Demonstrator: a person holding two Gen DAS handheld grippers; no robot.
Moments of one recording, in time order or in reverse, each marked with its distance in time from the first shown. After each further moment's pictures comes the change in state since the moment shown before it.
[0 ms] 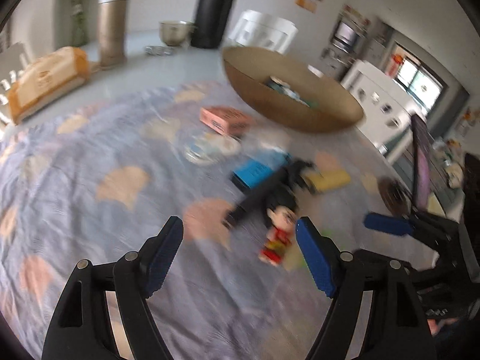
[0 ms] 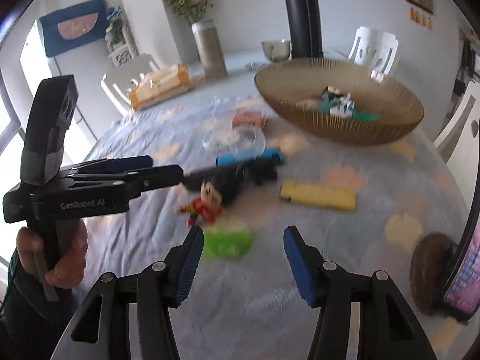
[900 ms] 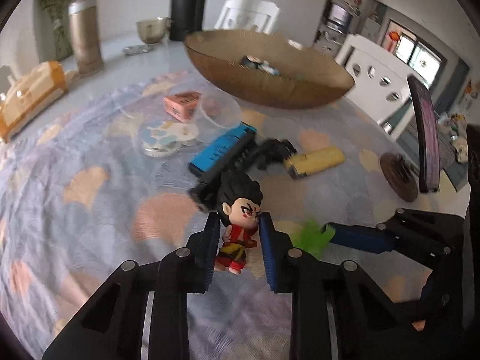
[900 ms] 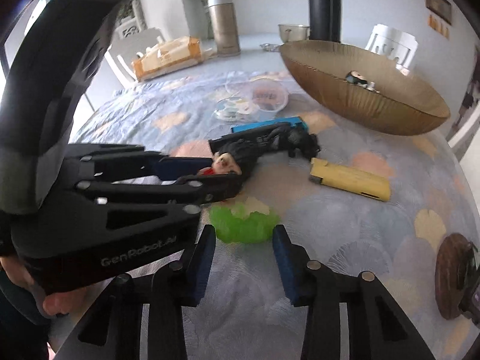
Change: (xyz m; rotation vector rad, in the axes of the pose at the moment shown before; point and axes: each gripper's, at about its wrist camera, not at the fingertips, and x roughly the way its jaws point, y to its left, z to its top) left arm 0.018 -0.036 -0.004 0.045 0.026 0.066; right arm 0.027 0.017 -0.004 -0.043 0.043 -0.024
